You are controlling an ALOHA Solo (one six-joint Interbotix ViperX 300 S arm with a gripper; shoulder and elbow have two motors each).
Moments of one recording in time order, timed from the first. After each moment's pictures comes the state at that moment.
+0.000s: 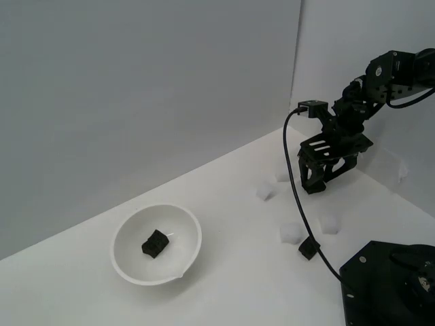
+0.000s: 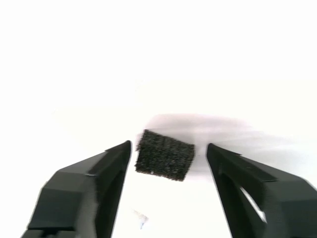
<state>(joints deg) 24.3 96.2 95.7 138.9 139.0 -14.9 44.9 23.1</state>
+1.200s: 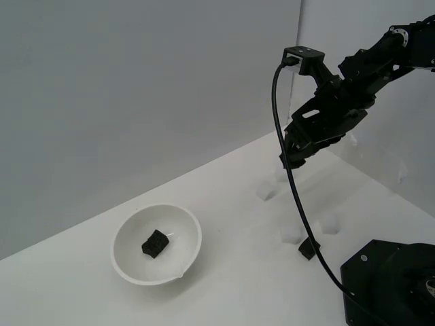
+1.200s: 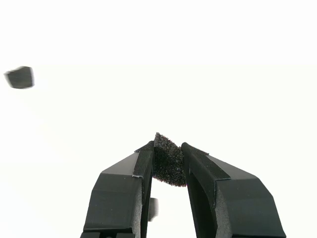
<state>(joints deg) 6.9 123.1 122.8 138.6 138.8 -20.0 52.0 18.8</state>
